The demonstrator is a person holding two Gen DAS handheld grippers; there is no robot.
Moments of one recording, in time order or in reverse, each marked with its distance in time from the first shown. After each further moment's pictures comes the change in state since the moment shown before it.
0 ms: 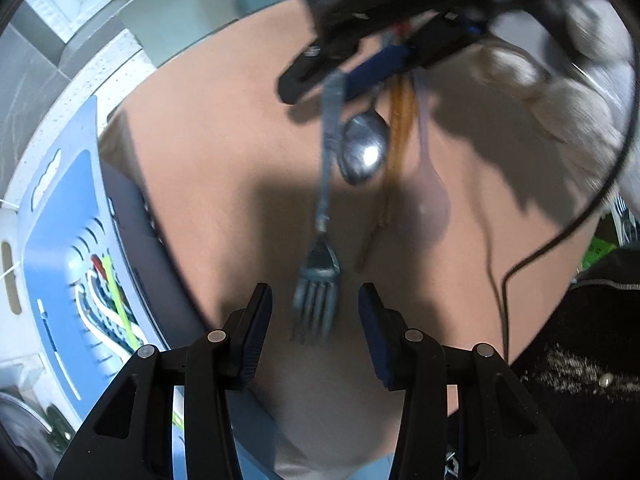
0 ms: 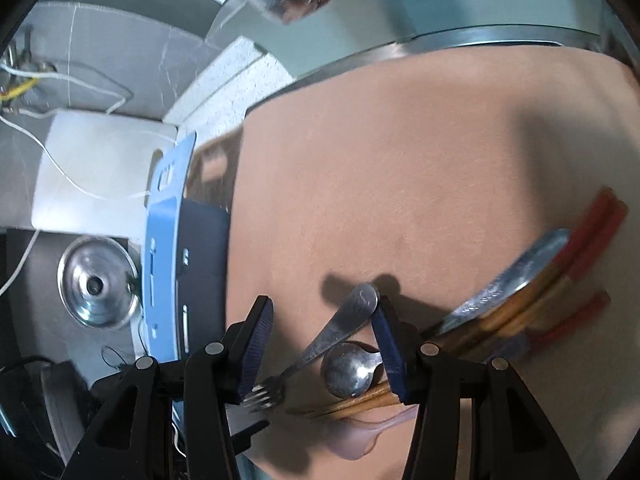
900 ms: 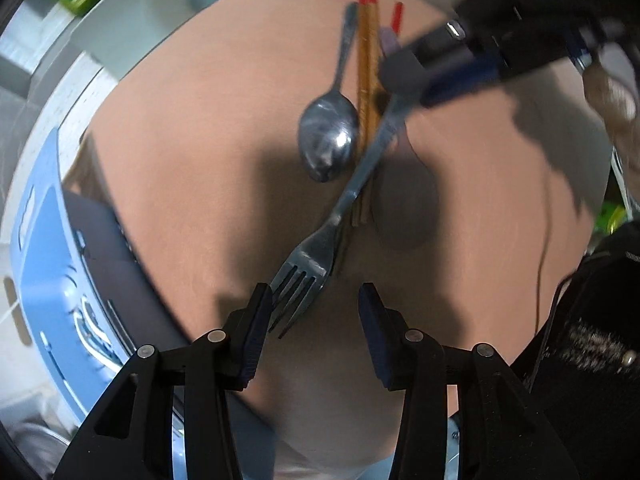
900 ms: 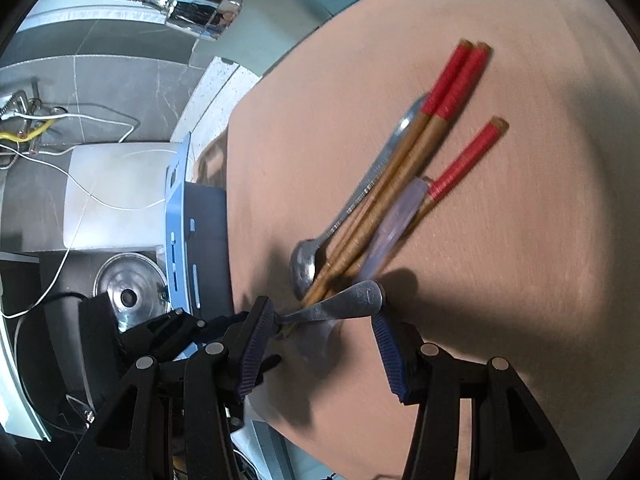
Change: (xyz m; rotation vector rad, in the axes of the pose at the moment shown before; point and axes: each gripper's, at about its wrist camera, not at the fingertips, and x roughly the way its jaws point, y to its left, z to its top) left arm 0.023 -0.053 0.029 0.118 0.069 0.029; right arm -0.040 -0.053 -0.061 0.168 -0.034 0.141
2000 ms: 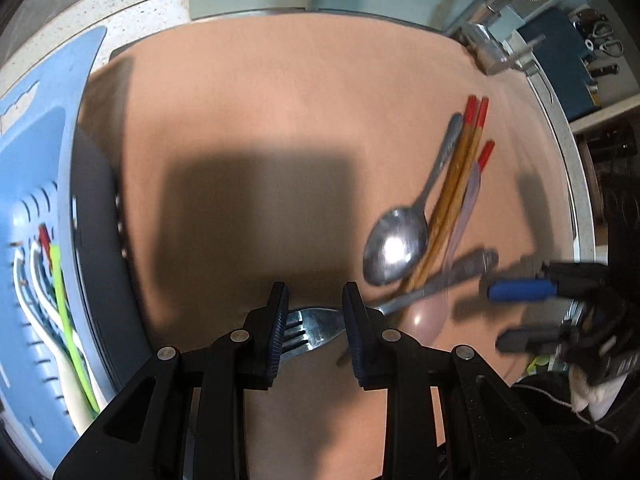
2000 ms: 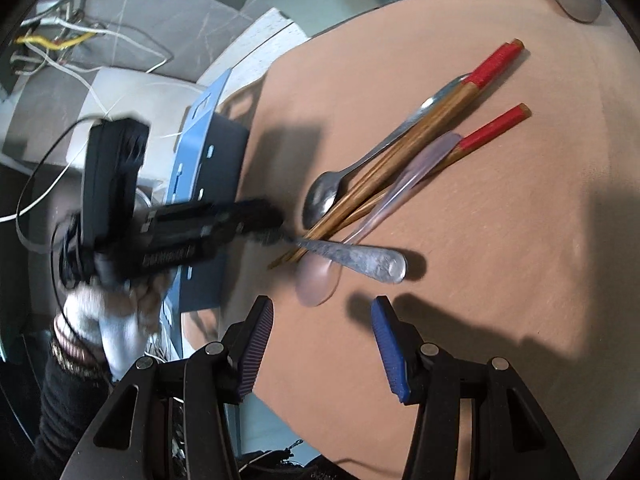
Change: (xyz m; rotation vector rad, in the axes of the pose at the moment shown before) left arm 0.008 0.073 0.021 -0.485 -0.093 -0.255; right arm -0.005 0.010 -0.033 -0.216 0.064 -0.055
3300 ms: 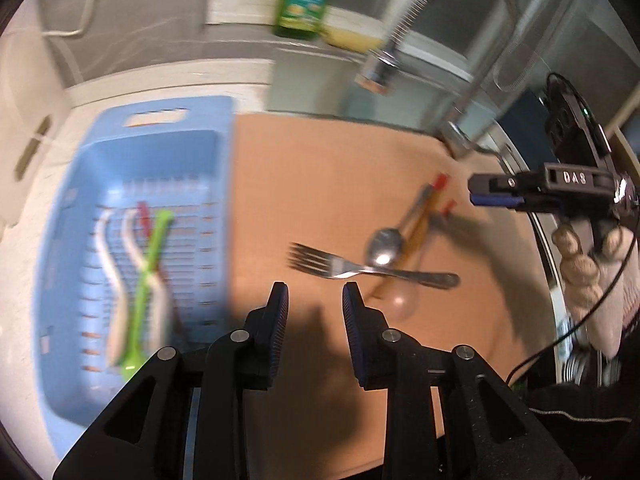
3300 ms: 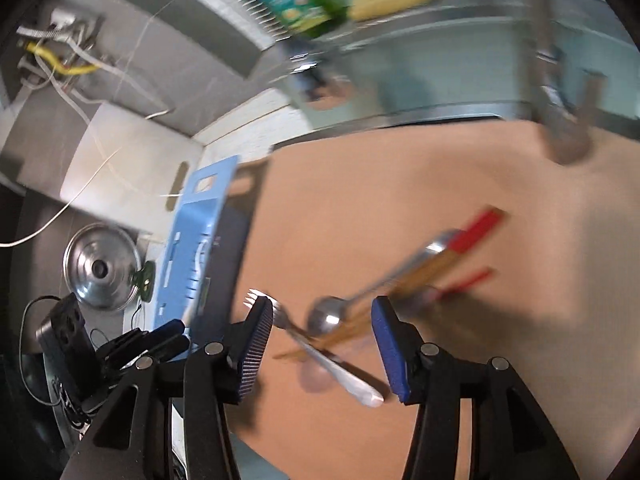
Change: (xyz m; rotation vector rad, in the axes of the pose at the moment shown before) left arm -0.083 0.008 -0.085 -0.074 -0.409 0.021; right arm -0.058 0.025 0.045 -0.052 -0.191 -0.131
